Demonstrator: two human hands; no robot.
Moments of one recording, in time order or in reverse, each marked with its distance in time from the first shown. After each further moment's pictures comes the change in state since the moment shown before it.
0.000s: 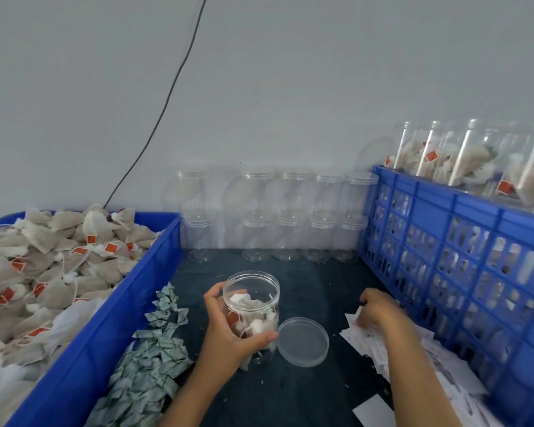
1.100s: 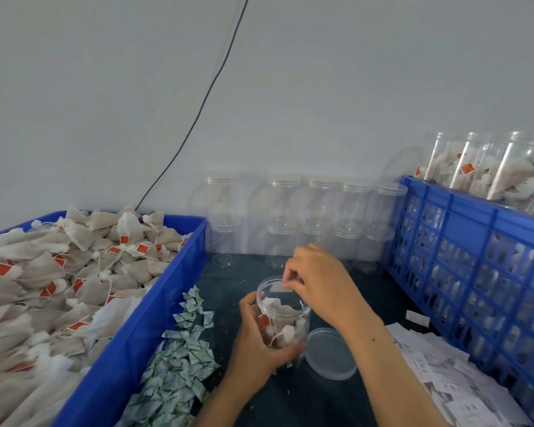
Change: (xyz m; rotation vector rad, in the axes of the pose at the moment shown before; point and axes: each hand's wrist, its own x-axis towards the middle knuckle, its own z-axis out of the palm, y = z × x) left_hand -0.003 0.000 0.004 -0.039 -0.035 -0.019; right_hand -0.106 -0.117 -0.026 0.069 0.583 -1.029
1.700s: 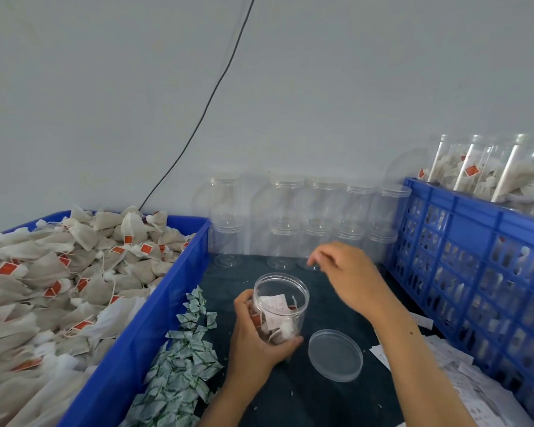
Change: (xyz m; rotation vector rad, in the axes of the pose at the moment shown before) left_hand 0.003 -0.006 -0.005 0.112 0.164 0.035; right_hand -0.005 0.025 -0.017 0.264 0.041 0.266
